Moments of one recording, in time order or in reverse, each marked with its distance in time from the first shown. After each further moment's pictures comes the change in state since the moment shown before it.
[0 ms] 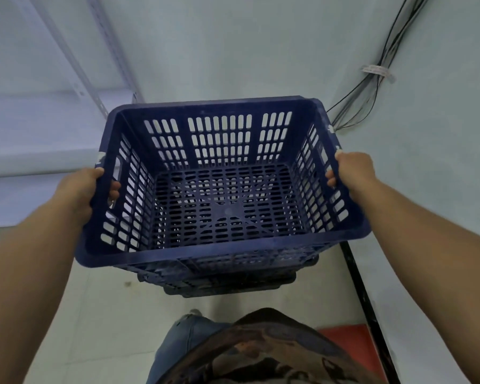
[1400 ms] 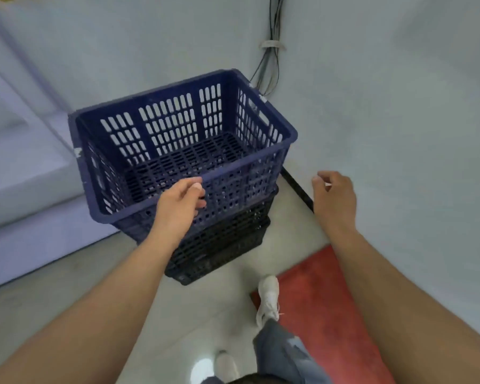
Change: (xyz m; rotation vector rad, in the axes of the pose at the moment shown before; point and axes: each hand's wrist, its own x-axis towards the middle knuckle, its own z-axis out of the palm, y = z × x) left_hand -0.218 -0.080 0.018 0.312 -0.589 0.451; right_hand -0.291 0.129 -0.041 -0.207 0.505 -0.186
